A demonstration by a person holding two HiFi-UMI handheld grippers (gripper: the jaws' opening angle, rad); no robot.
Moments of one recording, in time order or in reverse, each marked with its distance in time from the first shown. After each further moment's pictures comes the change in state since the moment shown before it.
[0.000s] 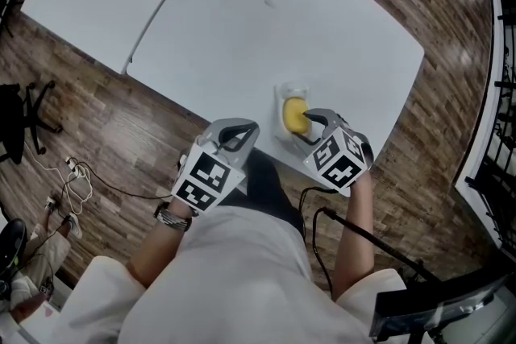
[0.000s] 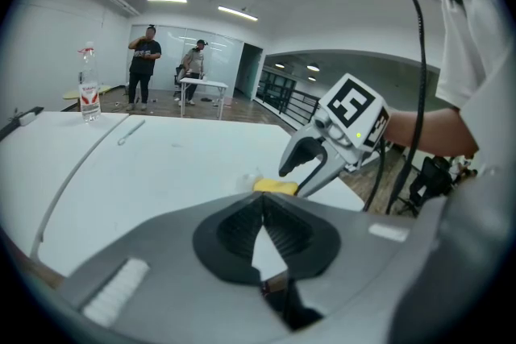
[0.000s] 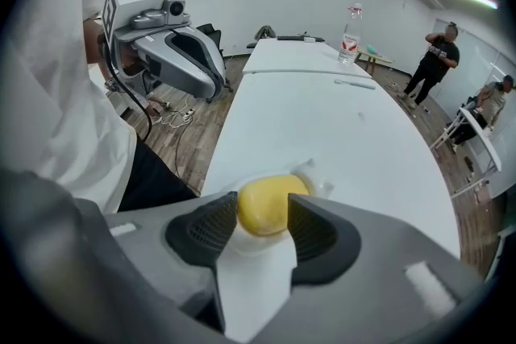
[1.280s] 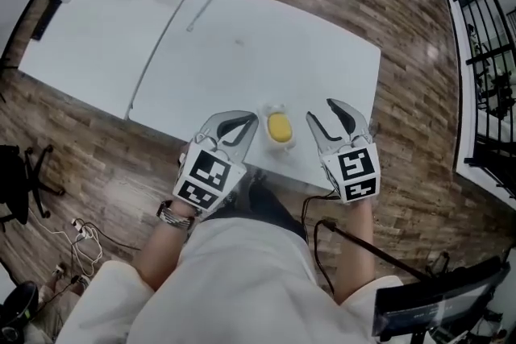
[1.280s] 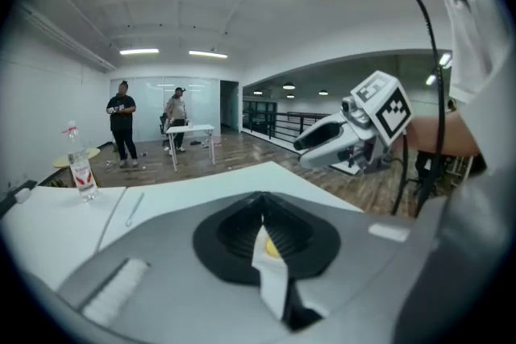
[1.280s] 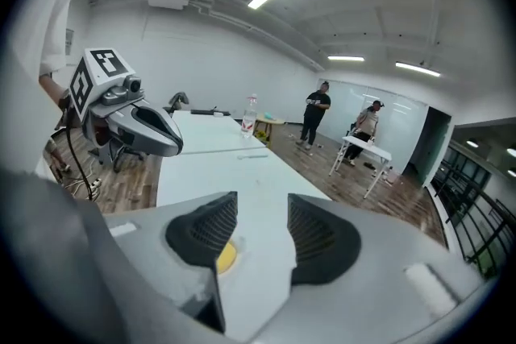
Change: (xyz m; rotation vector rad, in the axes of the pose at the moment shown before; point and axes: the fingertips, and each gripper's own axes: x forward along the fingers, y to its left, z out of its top) left arm -0.023 0.006 0.093 0.282 -0.210 0.019; right arm -0.147 -0.064 0.034 0.342 -0.451 -0.643
